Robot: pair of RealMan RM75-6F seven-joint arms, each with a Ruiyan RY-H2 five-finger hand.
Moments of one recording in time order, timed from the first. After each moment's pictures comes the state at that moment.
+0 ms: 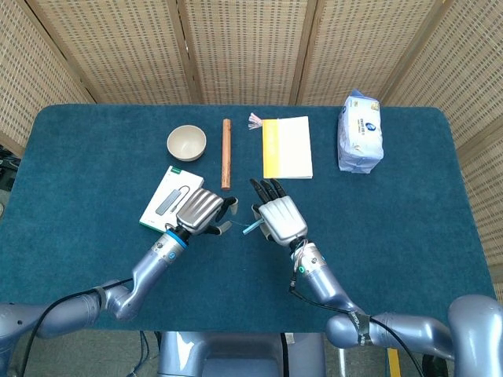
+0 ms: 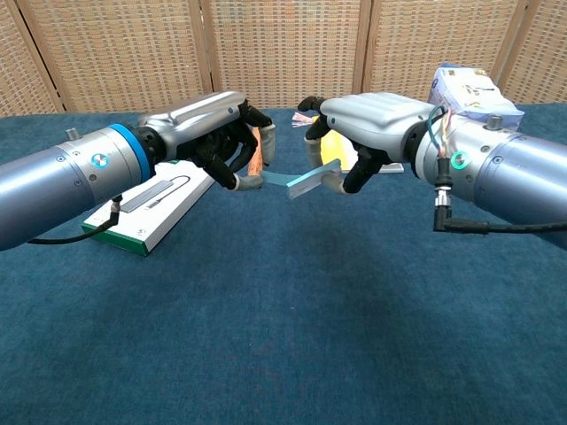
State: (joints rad) left arm -0.85 -1.71 -0.23 -1.26 1.37 0.95 0.04; right arm 0.86 -1.65 0.26 -1.58 -0.98 1.06 -0.64
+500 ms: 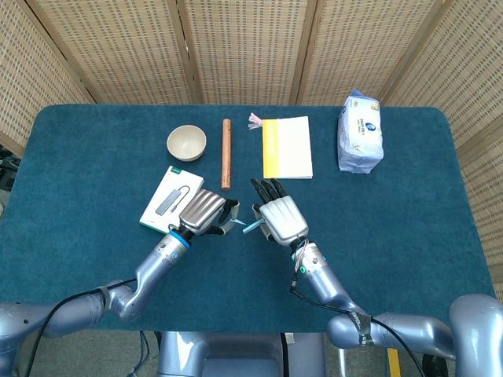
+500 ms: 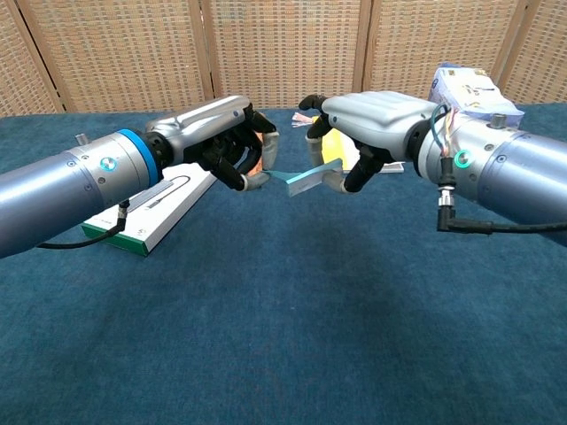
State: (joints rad) left arm -0.87 -1.74 -0.23 -1.24 1.36 0.95 -0.01; right arm 0.87 -1.64 0.25 -1.59 -0.98 1.07 -0.63
